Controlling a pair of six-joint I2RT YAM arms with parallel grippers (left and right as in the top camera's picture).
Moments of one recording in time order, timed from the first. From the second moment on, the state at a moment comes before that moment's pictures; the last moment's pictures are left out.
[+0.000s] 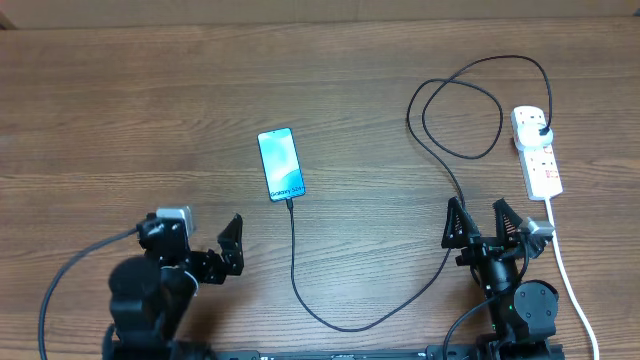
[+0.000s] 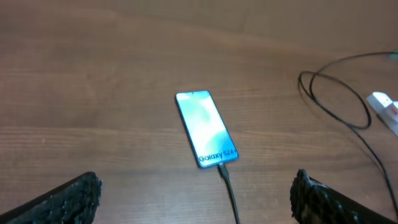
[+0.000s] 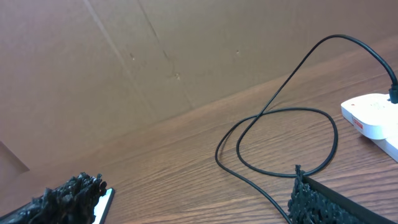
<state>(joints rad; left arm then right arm) -0.02 0.34 0.49 -0.56 0.21 -0.19 0.11 0.01 0.02 -0.03 -0.01 0.44</state>
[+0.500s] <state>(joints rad) -0.02 0.02 0.21 -0.33 0.19 -0.13 0.11 0.01 0.02 -0.03 -0.01 0.44</state>
